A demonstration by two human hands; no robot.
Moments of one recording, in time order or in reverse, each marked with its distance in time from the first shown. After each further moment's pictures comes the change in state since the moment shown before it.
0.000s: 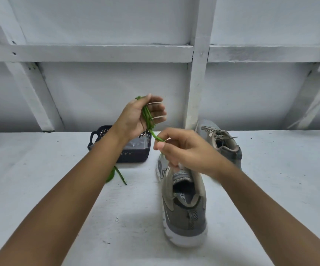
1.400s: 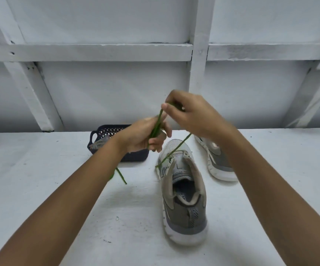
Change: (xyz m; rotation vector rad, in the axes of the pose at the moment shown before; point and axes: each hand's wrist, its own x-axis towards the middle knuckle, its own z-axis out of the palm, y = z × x) left_hand -0.024 -0.016 0.003 0.362 -0.327 -0.258; right_hand 0.043 -0.020 -0.033 -0.636 0.248 -0.105
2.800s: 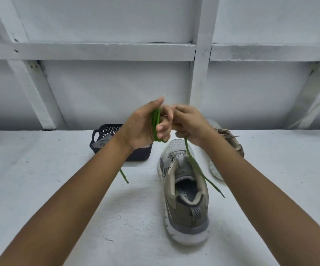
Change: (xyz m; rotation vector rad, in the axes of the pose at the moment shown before) left_hand -0.003 0.013 0.002 -0.295 -0.202 0.250; right_hand 0.014 0.043 0.045 1.016 -0.095 0.402
